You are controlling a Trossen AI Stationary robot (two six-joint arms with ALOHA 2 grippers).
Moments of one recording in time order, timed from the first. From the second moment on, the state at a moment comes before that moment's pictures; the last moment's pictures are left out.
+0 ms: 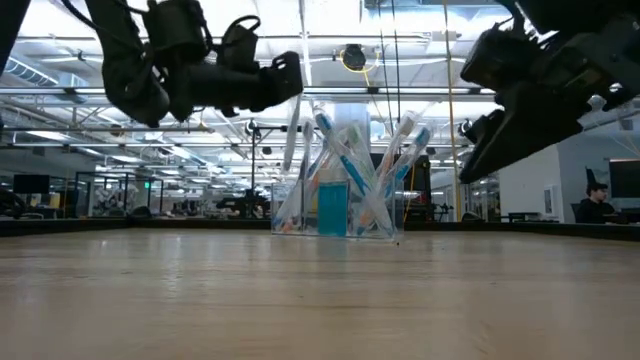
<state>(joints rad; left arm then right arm) 0.15 1.77 0.62 1.51 -0.60 0.22 0.29 1.27 0.50 0.05 0.13 0.32</state>
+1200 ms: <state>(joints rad) 0.09 1.96 0.62 1.45 -0.67 0.25 0.29 1.27 0.50 0.14 0.13 0.11</state>
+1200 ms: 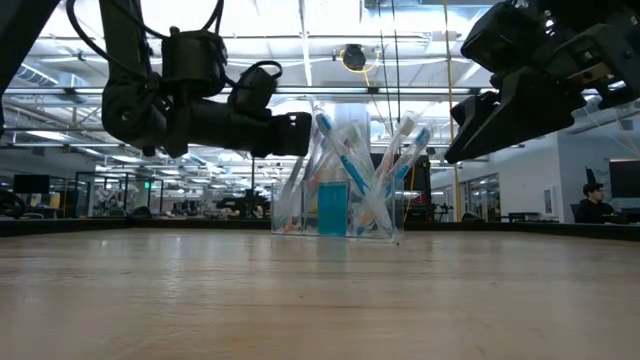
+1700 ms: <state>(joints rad) 0.01 1.96 0.62 1.40 -0.85 0.27 0.29 1.27 0.50 0.14 0.13 0.11</state>
